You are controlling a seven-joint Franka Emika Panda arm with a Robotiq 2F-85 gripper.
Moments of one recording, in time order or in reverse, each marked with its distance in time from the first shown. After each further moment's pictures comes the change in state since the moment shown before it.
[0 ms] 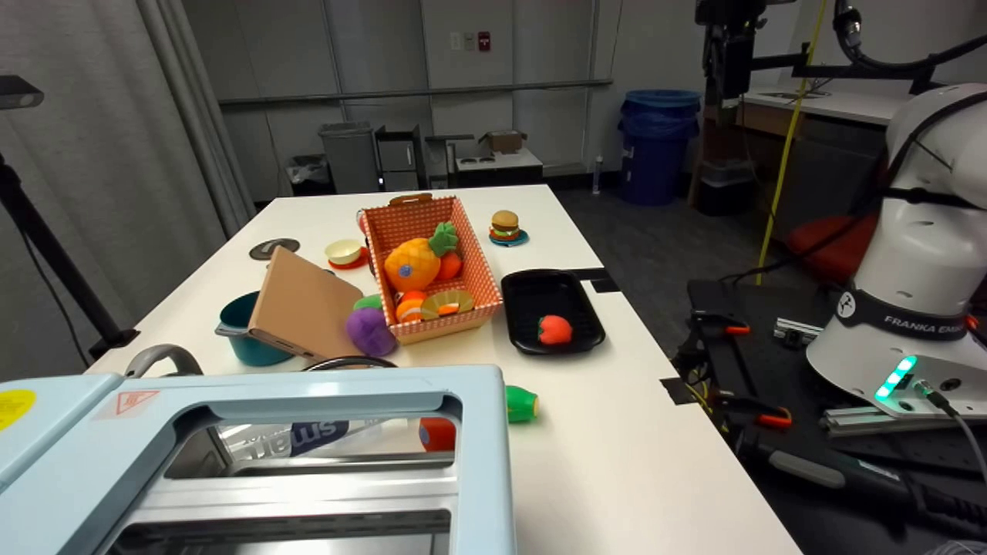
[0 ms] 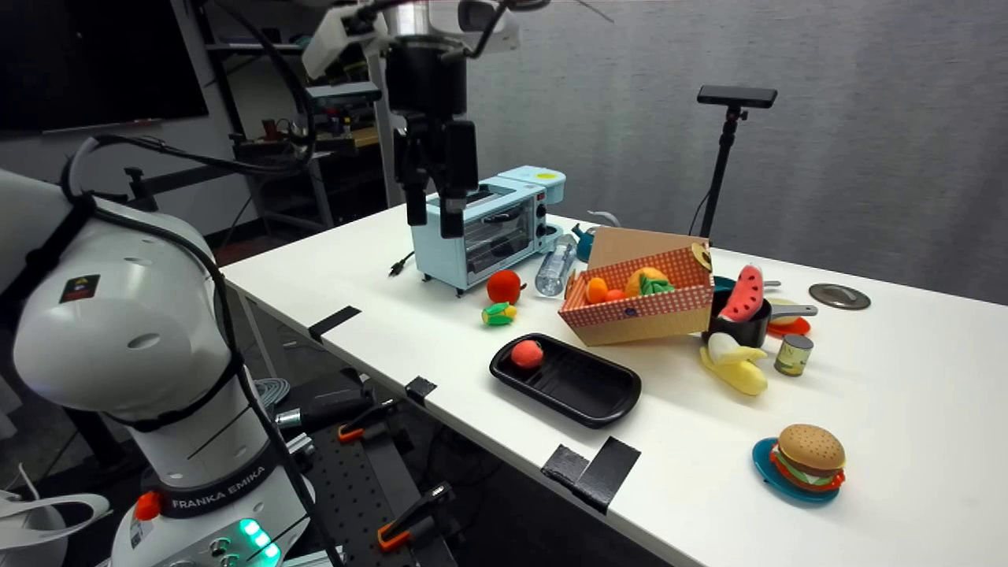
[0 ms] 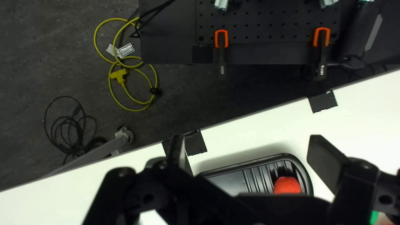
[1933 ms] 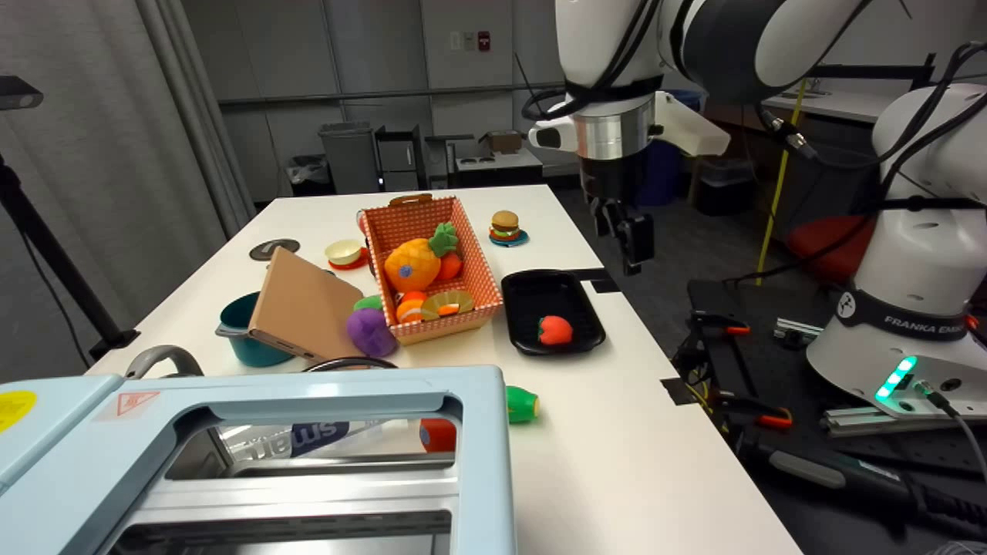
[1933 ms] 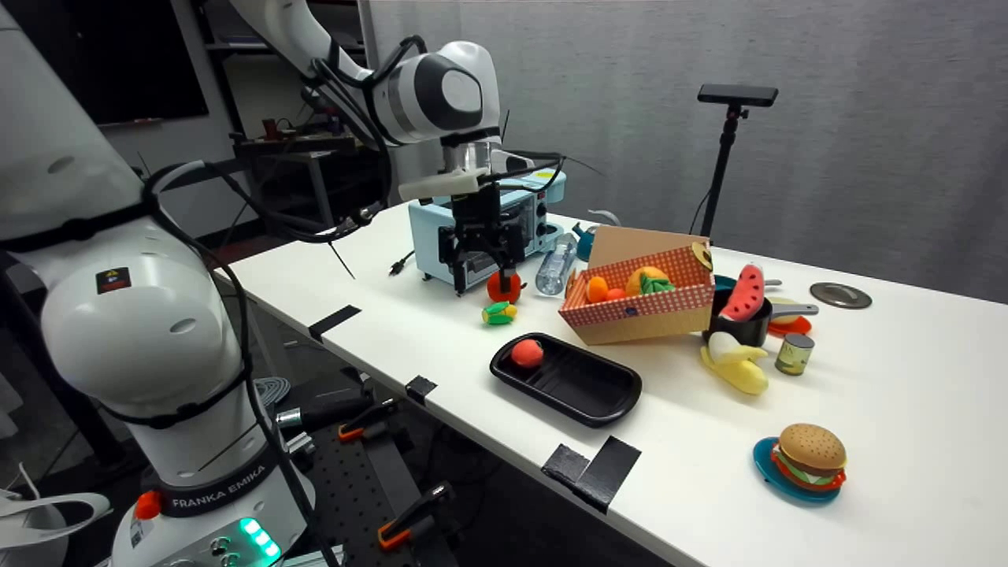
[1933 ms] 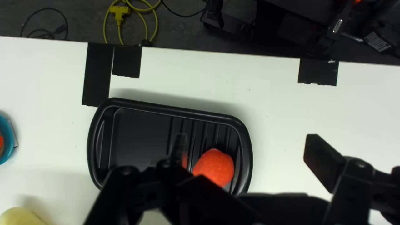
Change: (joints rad) arm 0.189 0.595 0.157 0.042 -0.064 0.465 0.019
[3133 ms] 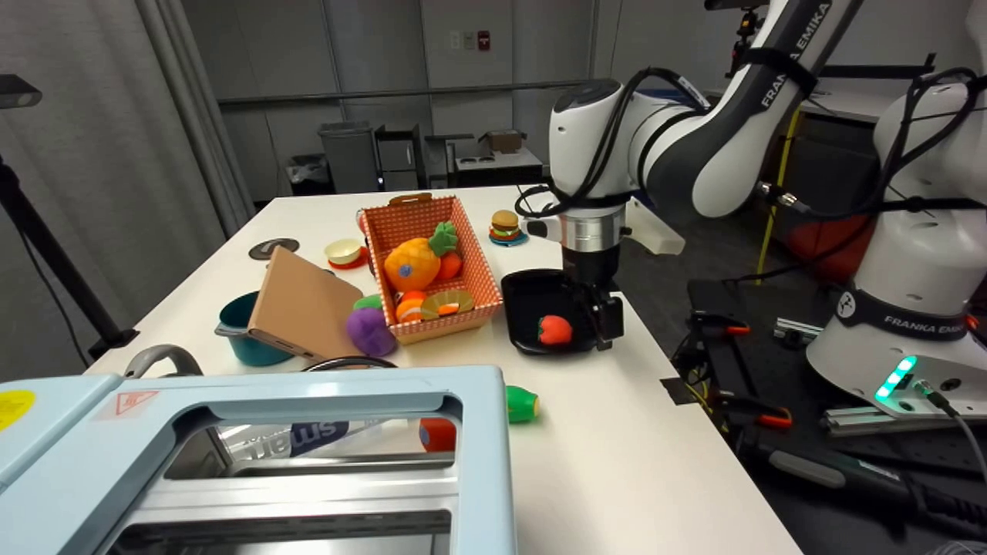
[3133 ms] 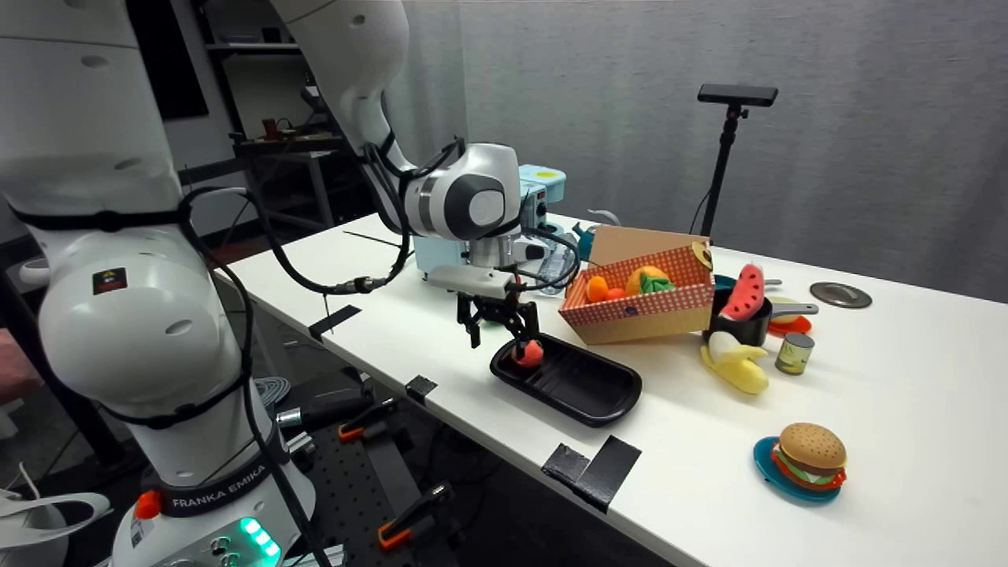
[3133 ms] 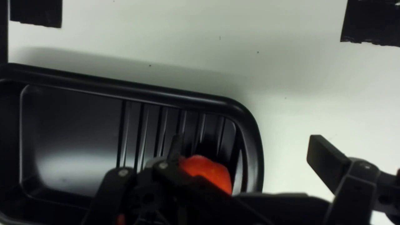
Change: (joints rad) arm -0.021 0.305 -0.081 -0.087 0.013 0.500 -0.074
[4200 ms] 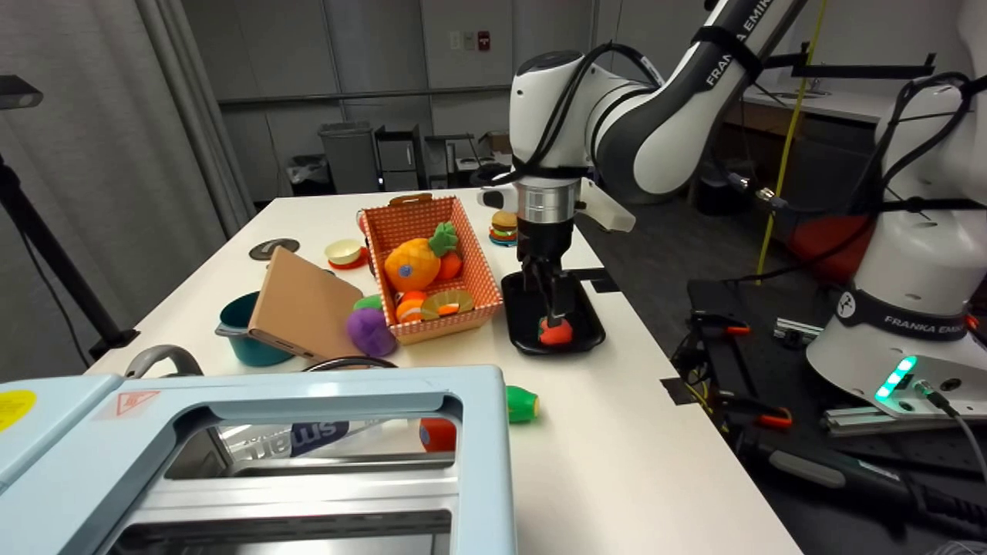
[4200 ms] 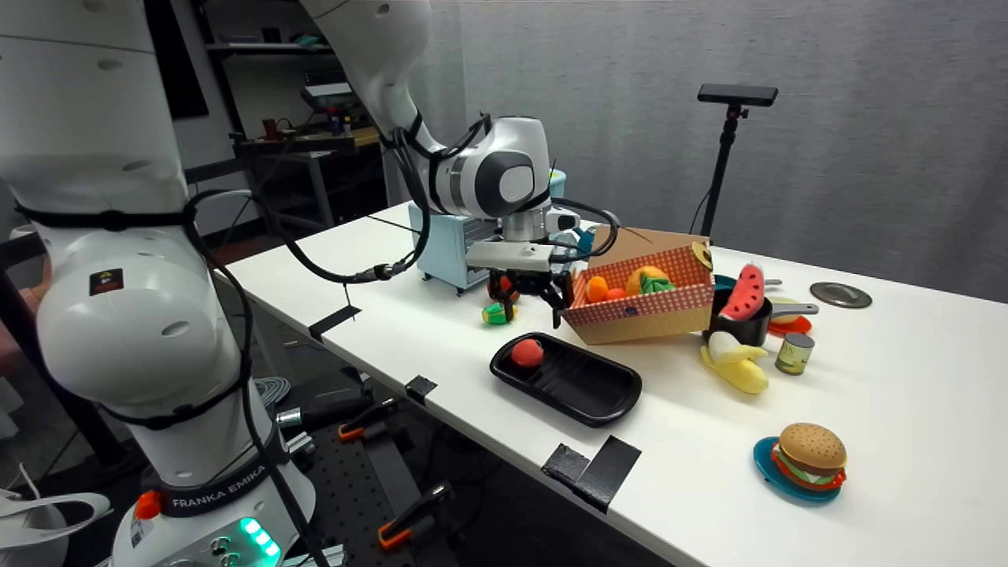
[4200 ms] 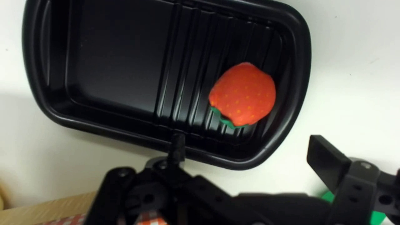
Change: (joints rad) arm -0.019 0.044 -0.009 0.156 0.016 0.002 -0.134
